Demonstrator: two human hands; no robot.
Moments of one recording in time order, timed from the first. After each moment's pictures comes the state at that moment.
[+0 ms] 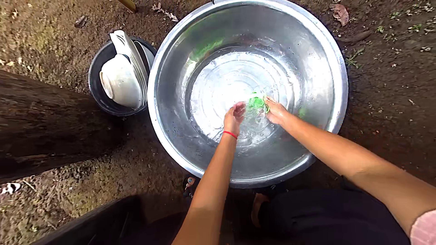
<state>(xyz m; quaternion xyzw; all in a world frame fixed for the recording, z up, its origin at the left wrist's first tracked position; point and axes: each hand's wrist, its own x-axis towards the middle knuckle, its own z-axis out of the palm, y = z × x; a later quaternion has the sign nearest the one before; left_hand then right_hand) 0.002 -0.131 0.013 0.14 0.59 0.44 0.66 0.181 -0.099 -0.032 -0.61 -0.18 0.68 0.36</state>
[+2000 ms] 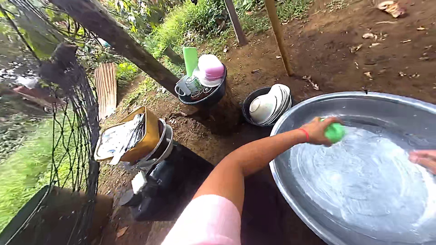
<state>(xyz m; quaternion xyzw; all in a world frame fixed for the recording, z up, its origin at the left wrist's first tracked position) -0.124 -0.107 0.258 0.67 0.62 0.13 0.38 0.199 -0.007 0.150 -0.55 -0.69 0.46 0.03</state>
